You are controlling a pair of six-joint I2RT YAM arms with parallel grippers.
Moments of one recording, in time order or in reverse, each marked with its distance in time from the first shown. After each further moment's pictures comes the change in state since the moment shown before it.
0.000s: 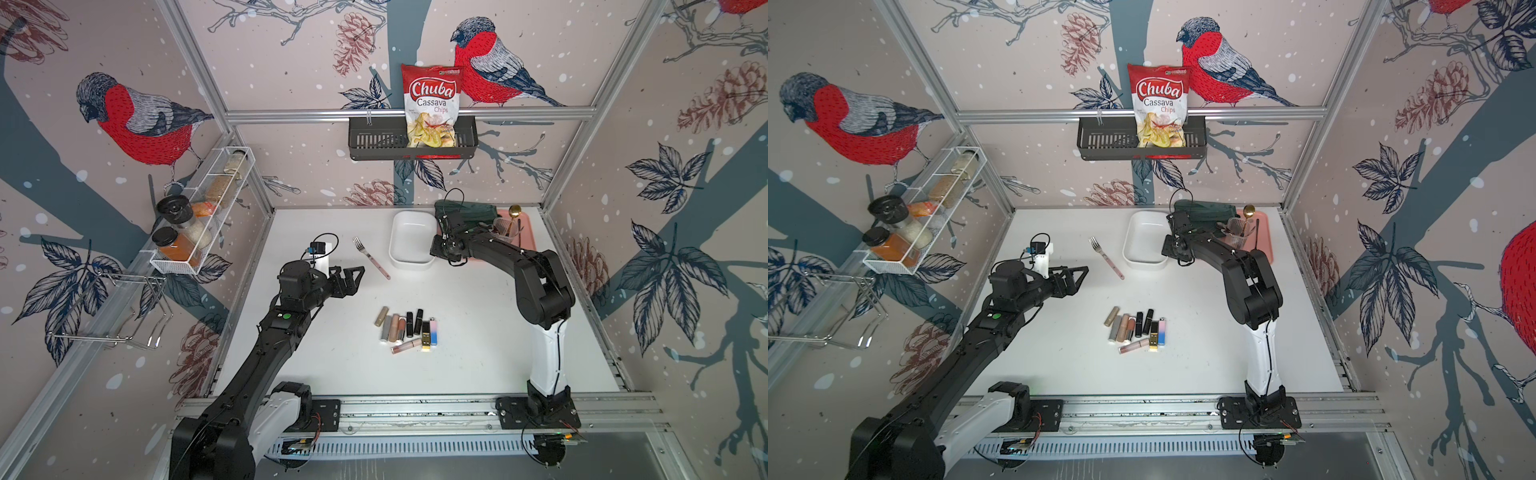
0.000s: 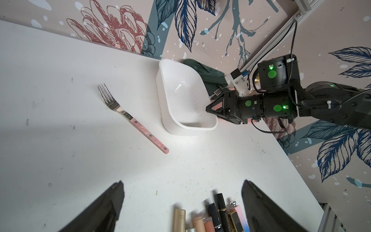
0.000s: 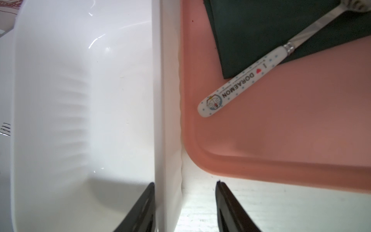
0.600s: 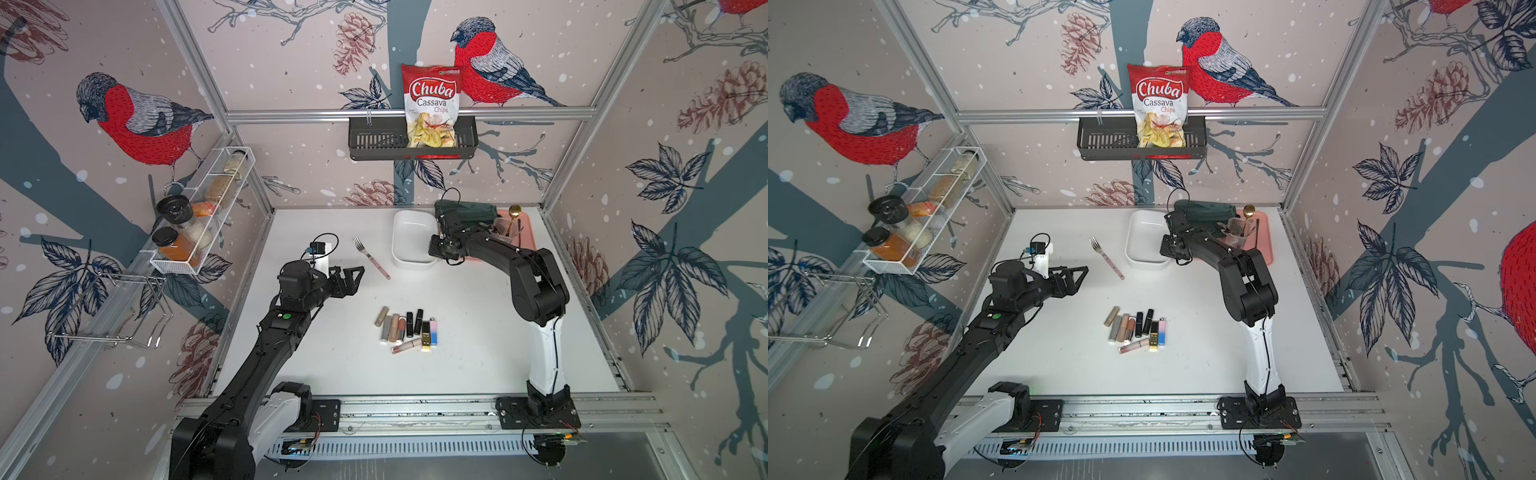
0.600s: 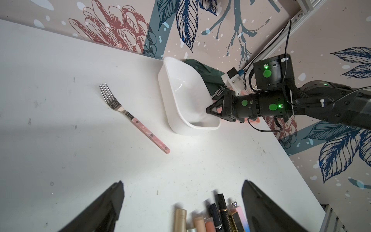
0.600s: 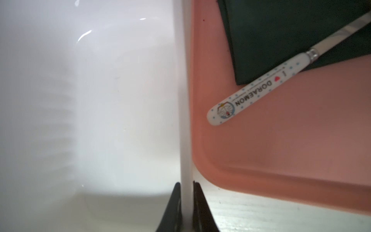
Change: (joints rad) left arm 0.000 -0.001 0.000 -0.003 -0.006 0.000; right arm 0.002 0.037 0.042 -0.001 -0.004 -0.022
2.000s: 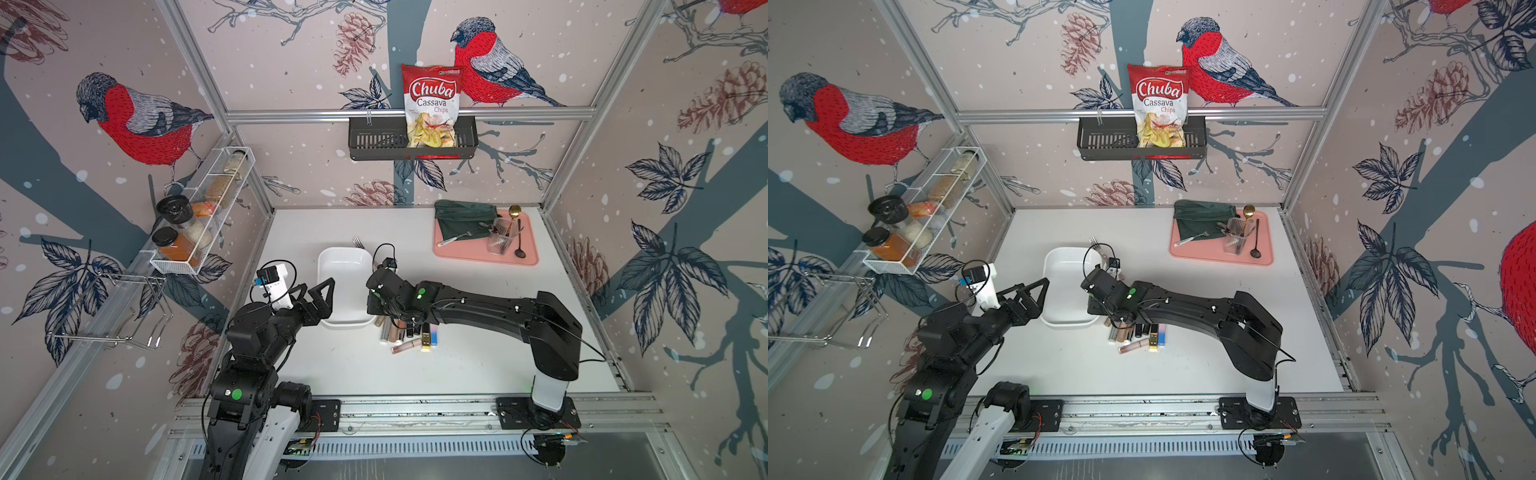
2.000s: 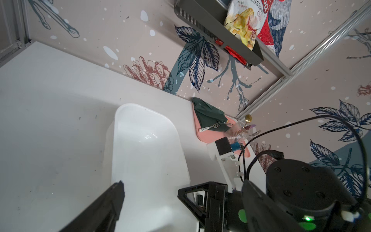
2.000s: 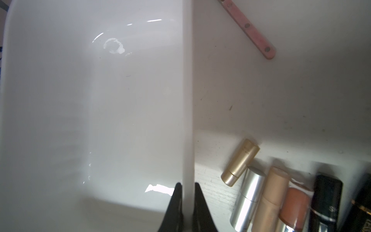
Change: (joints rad) left arm 0.000 -0.571 0.180 -0.614 -0.250 -0.158; right arm 0.669 -0.283 -0.227 0.074 0.182 0.438
